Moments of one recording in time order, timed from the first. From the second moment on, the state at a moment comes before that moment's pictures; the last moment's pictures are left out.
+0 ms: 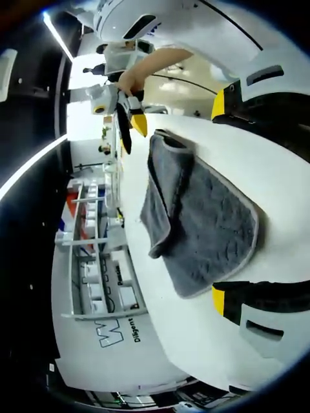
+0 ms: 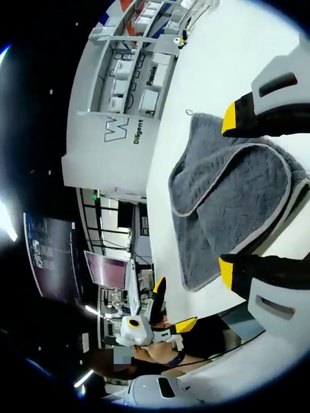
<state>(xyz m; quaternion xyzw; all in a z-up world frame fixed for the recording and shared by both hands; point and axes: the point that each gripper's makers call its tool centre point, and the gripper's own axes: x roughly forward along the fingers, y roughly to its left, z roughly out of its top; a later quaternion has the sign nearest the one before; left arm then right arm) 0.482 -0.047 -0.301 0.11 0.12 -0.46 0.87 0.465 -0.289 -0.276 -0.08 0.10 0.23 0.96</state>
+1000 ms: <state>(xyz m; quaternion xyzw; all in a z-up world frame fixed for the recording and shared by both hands) 0.472 -0.032 -0.296 0.11 0.11 -0.46 0.88 0.429 -0.316 -0.286 -0.06 0.12 0.17 0.98</state>
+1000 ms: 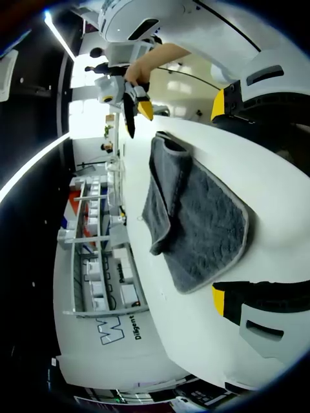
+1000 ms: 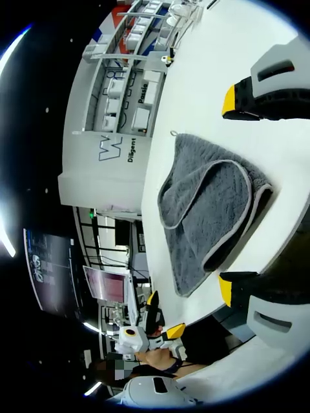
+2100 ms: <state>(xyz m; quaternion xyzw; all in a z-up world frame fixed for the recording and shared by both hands) 0.474 -0.021 -0.300 0.10 0.12 -0.46 0.88 0.458 -0.311 -0.282 -0.11 0.14 0.17 0.97</state>
